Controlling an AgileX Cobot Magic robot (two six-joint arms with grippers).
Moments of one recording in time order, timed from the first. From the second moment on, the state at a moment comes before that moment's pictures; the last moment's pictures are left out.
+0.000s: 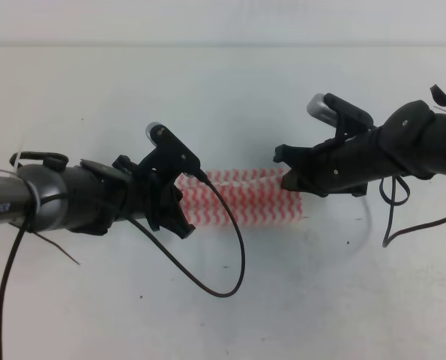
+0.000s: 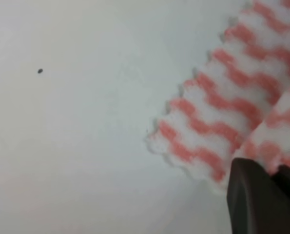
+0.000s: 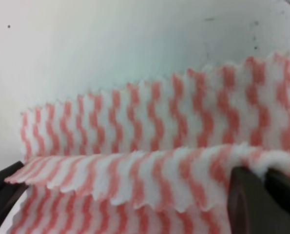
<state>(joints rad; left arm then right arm) -0.45 1.92 -1.04 -1.41 -0.02 1.86 0.35 1.96 -1.28 0.83 0.44 -0.19</state>
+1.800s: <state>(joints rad) -0.45 1.92 -1.04 -1.49 -0.09 1.86 0.35 1.96 -1.28 0.83 0.45 -0.20</state>
